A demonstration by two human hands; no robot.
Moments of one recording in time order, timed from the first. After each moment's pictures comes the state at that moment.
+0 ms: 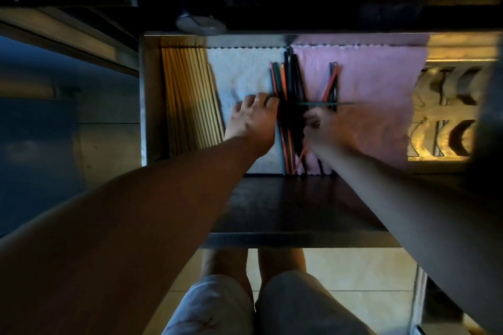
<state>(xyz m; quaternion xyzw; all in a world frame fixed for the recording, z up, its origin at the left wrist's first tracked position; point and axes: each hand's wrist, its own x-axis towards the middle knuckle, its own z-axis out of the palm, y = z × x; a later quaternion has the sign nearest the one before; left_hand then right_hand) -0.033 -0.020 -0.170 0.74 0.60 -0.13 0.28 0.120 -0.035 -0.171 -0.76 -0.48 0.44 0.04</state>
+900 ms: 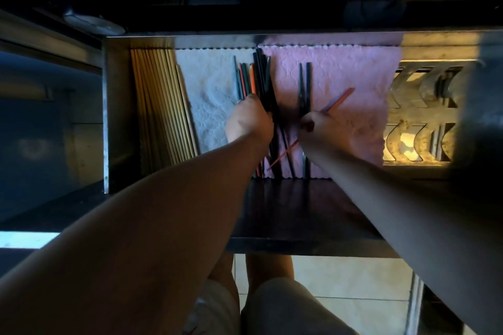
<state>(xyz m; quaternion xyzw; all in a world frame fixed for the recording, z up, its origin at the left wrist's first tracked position) 0.048 -0.007 -0.177 0.48 0.79 -0.05 0.37 0.183 -0.036 -0.171 -0.75 -0.49 0.44 0.03</state>
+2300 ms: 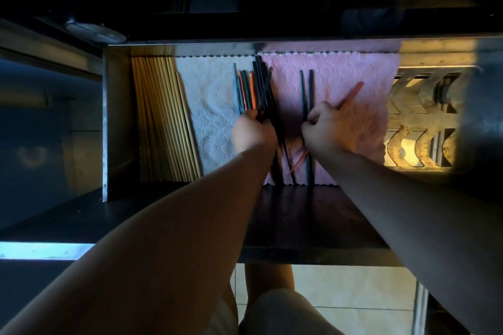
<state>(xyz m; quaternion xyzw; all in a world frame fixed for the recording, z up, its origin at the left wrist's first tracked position) 0.059 -0.020 -0.177 0.29 0.84 0.11 0.45 0.178 -0.016 -0.138 -0.79 -0.50 0.36 0.00</state>
